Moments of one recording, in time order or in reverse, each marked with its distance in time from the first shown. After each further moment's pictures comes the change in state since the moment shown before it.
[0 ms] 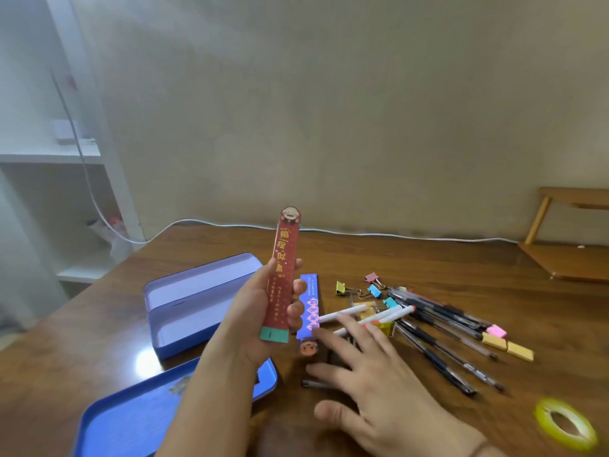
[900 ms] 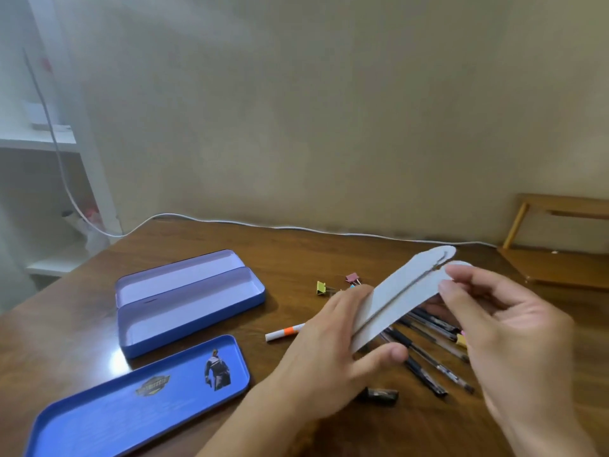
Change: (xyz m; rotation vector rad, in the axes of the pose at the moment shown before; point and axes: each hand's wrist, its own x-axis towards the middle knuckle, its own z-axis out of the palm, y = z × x) left_hand -0.027 -0.062 0.070 1.384 -0.171 0.446; right_hand -0.023 0.034 -0.103 0.896 0.913 0.820
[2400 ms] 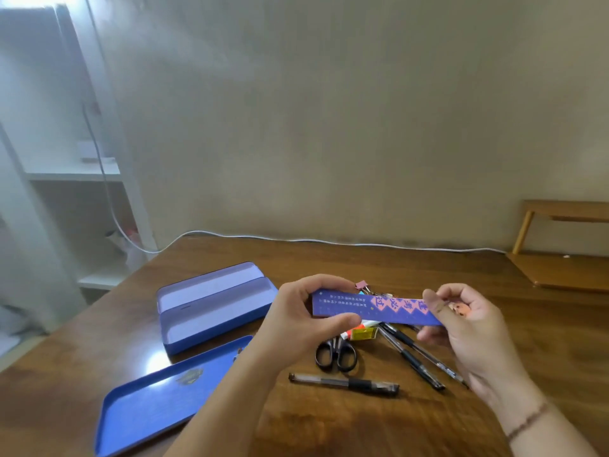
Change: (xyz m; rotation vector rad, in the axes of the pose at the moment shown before) left_hand -0.009 0.005 -0.047 -0.339 0.214 -0.024; right_hand 0.017 0.012 -0.011 0.177 -0.275 0.391
